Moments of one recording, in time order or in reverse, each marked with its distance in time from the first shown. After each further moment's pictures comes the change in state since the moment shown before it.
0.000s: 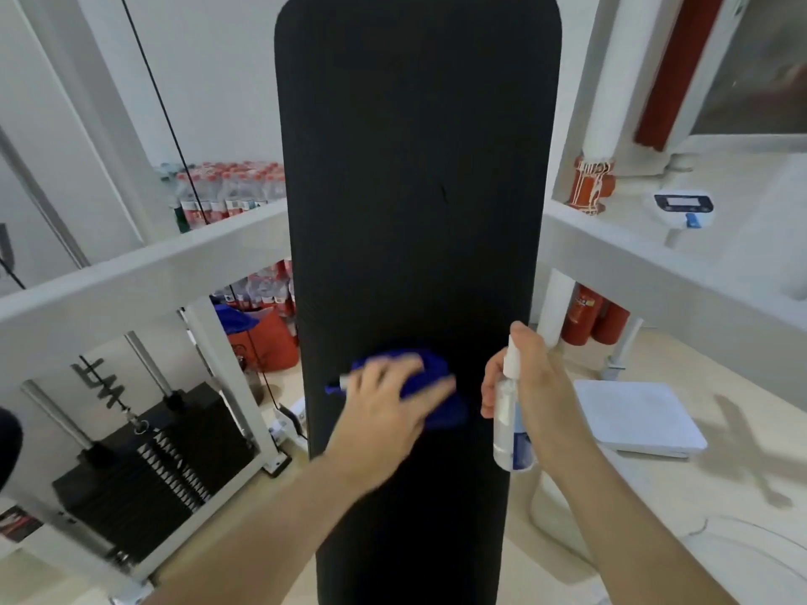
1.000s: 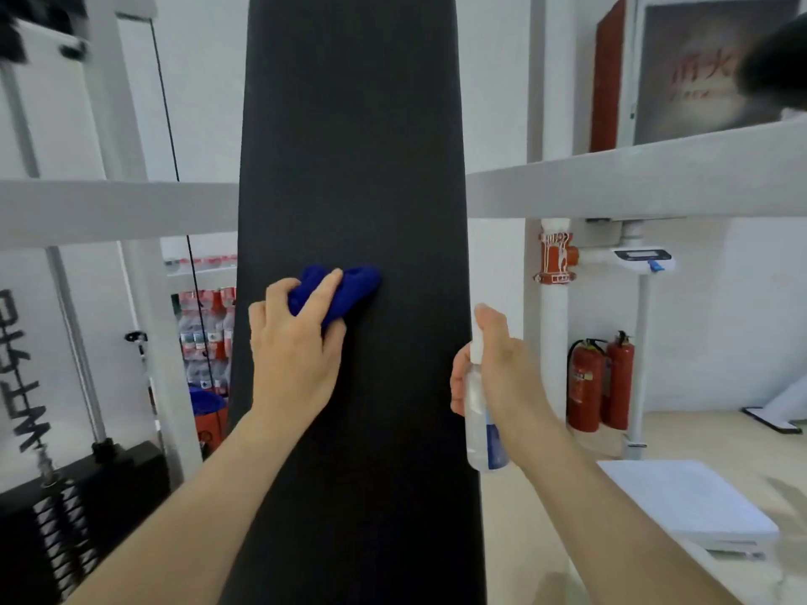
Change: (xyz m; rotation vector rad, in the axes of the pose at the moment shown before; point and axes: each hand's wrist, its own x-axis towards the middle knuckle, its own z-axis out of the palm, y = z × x) left_hand -0.071 0.027 0.086 0.058 0.457 -0.443; right_hand -0.007 0.188 -0.016 0.094 0.037 -0.332
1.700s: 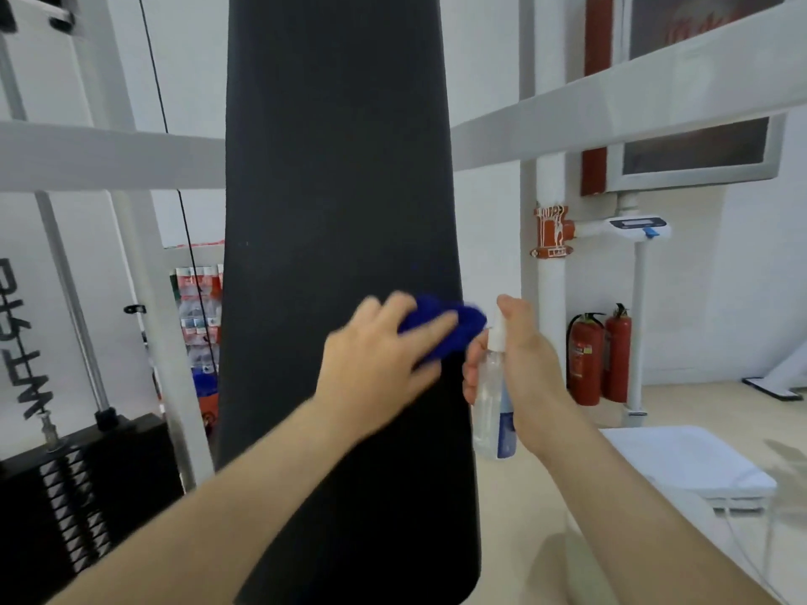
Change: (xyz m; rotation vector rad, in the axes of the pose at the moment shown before) left_hand -0.090 0.049 0.017 0.118 -0.174 0.566; right_hand -0.039 0.069 -0.024 0.289 -0.037 0.041
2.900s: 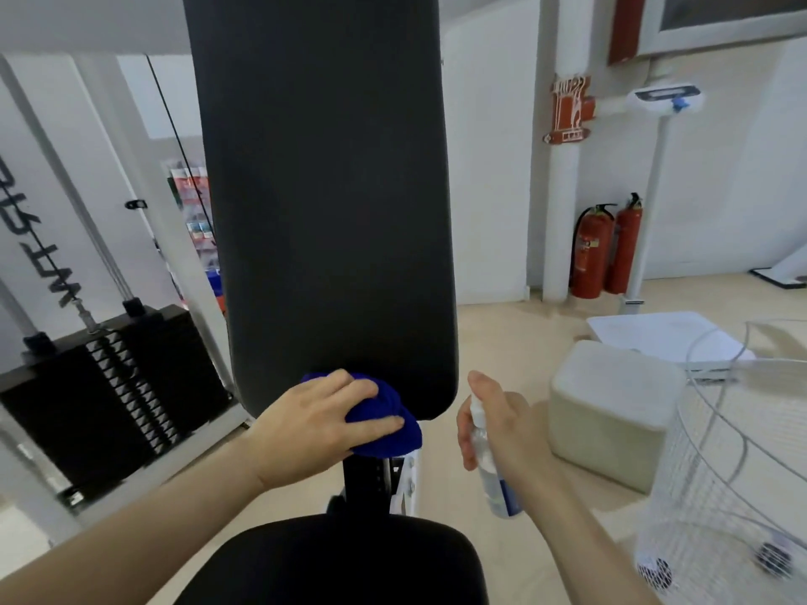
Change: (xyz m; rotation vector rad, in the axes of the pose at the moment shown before) left_hand -0.195 0.027 0.003 -0.111 -0.428 0.453; right_hand -0.120 0.148 -0.058 -0.340 -0.084 0.148
